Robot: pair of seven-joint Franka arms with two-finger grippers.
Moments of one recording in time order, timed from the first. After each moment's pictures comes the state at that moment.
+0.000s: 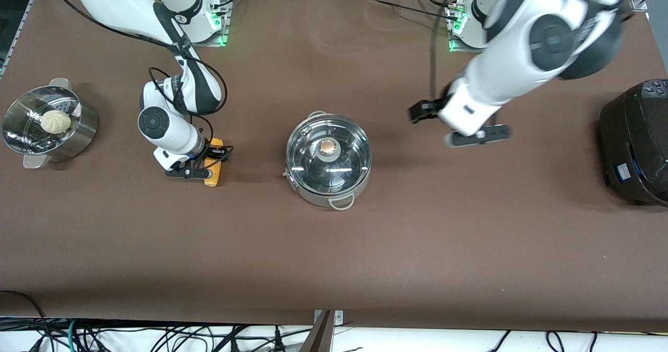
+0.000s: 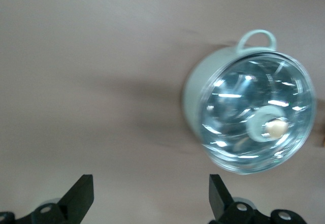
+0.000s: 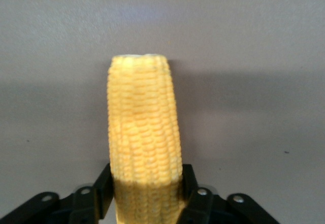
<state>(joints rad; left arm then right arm) -0.21 0.32 -0.31 -1.49 -0.17 1.71 -0.75 0.25 0.44 0.00 -2.14 0.04 2.50 0.25</state>
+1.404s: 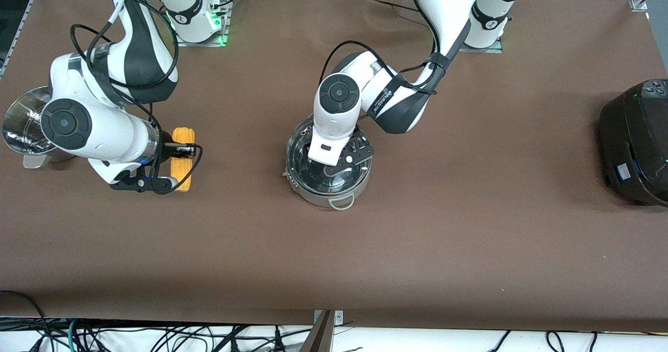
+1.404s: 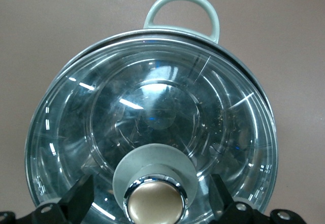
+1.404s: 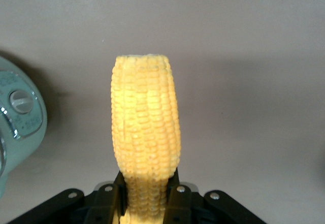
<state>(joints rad) -0.67 0.81 -0.09 -1.07 -0.07 1.87 -1.22 0.26 0.40 -0.01 -1.44 0.04 1.62 0.25</state>
